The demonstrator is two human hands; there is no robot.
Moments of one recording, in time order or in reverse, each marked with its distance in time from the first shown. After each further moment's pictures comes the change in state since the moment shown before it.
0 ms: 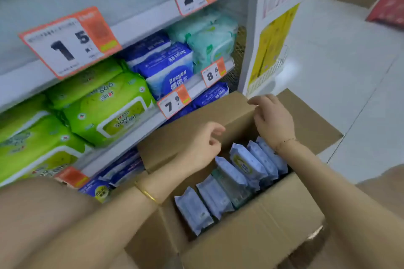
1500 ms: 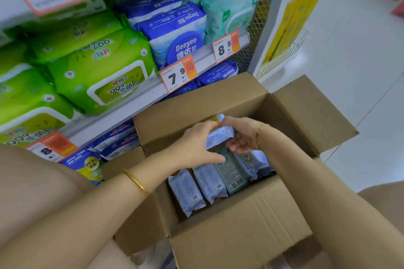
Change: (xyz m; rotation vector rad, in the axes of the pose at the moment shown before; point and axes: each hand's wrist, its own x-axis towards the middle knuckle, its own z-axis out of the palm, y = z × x) left_hand -0.009 -0.062 0.011 0.168 -0.247 -0.108; right_hand -0.009 -0.018 0.068 0.469 -0.968 0.827
